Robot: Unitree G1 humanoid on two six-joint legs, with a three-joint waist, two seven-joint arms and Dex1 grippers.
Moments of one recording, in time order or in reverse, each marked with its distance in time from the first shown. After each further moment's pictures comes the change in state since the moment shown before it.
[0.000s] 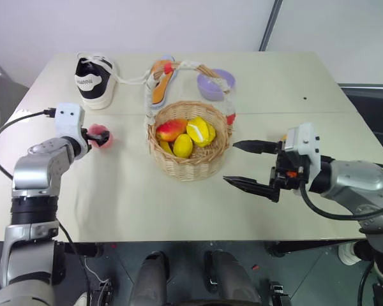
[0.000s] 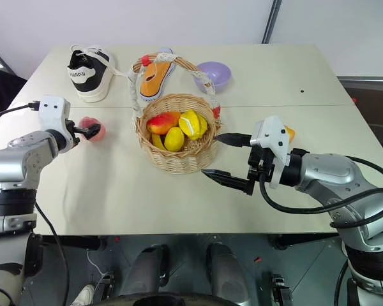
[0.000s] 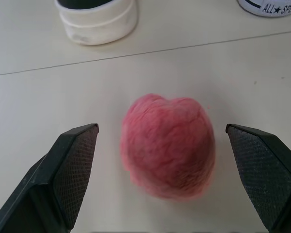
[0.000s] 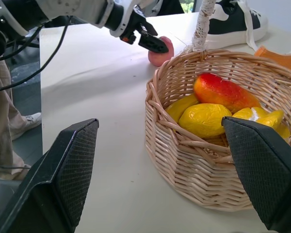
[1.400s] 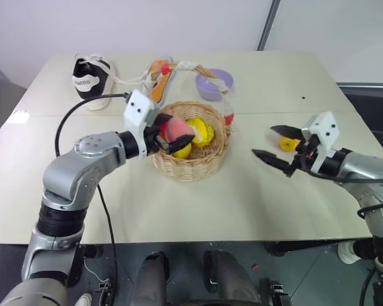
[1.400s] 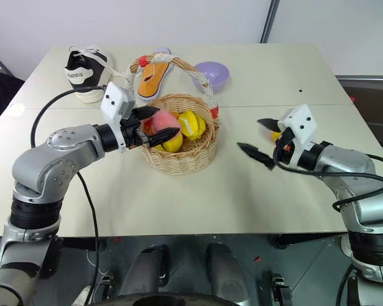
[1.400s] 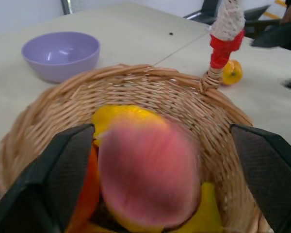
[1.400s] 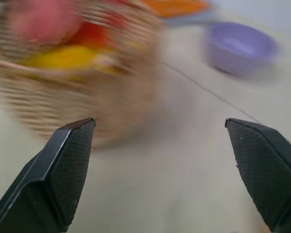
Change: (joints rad) left arm 0.011 -0.117 -0.205 -0.524 -0.299 0.013 -0.272; right arm -0.002 0.035 -0.051 0.405 -0.299 -0.164 -0.147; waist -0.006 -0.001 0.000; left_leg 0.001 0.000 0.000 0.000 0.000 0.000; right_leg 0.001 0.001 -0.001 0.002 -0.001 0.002
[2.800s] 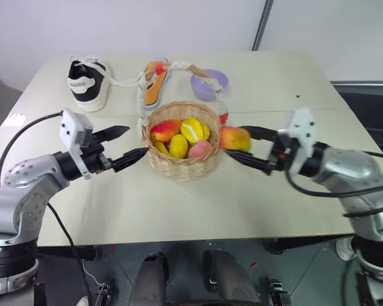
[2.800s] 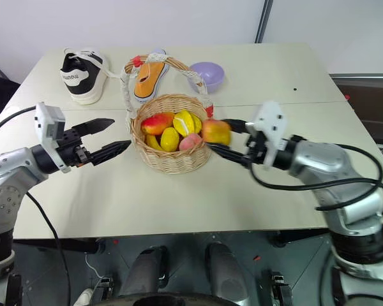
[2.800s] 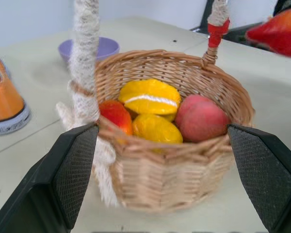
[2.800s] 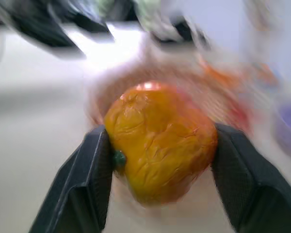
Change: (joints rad) left arm 0.381 0.178 0.366 -0.011 -0.101 -0.220 -0.310; right arm -0.199 0.179 0.231 -0.336 0.097 0.162 -0.007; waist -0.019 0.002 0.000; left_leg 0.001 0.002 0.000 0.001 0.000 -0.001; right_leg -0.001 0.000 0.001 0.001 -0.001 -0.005
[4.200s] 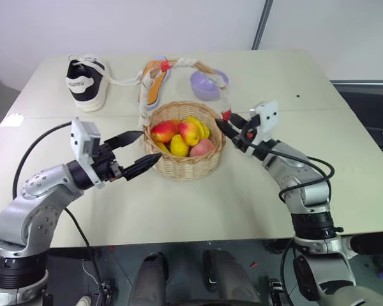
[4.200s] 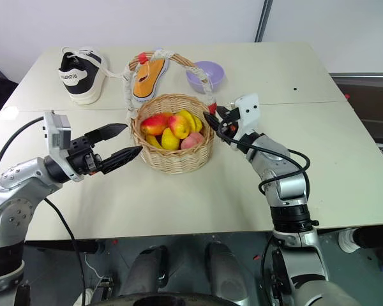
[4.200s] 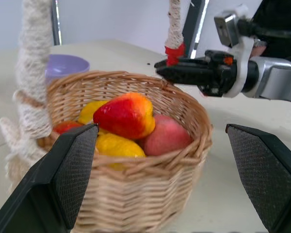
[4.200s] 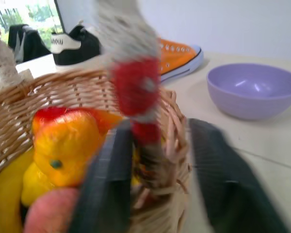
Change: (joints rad) left arm 0.051 -0.081 -0.068 -0.106 -0.103 -0.018 0.091; right arm -0.039 0.284 -0.066 0.471 -0.189 -0.232 -0.197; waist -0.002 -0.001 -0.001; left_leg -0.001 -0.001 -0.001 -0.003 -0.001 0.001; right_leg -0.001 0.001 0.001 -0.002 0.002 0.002
